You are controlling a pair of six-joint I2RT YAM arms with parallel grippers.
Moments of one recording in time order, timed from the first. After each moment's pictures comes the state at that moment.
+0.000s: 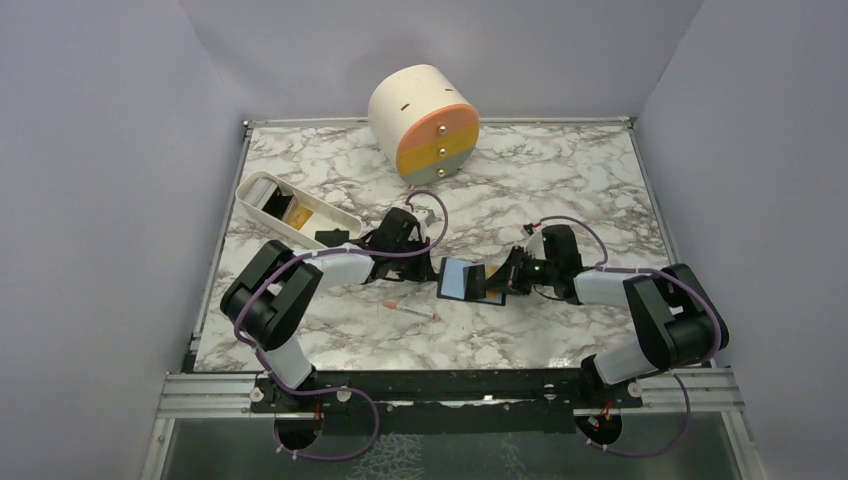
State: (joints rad) left arm -0.64 1.68 0.80 0.03 0.31 -0.45; right arm 0.29 1.49 0.43 0.28 -0.67 0.74
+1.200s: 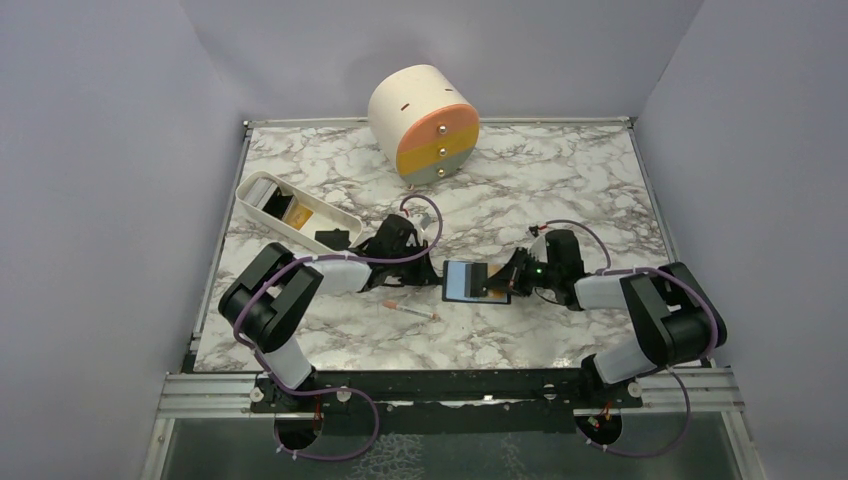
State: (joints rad) left arm -0.65 1.67 0.72 0.16 0.34 -0.59; right arm 0.28 1.50 0.37 0.42 -0.62 0.78
